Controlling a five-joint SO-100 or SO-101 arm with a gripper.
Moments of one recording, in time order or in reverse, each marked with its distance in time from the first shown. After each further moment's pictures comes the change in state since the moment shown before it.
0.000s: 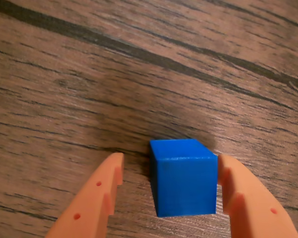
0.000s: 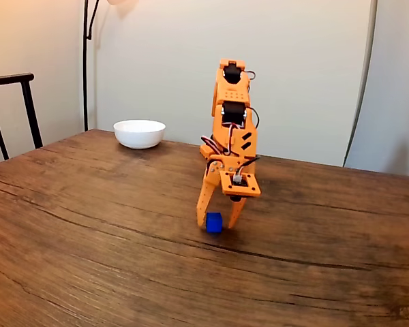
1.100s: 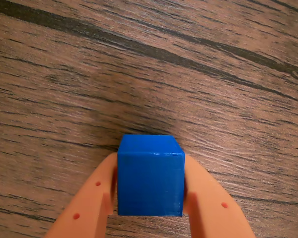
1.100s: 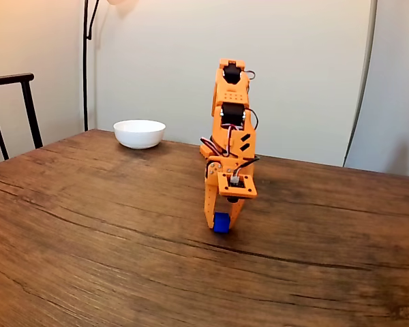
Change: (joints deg) arm 0.2 -0.1 1.5 -0.5 -1.4
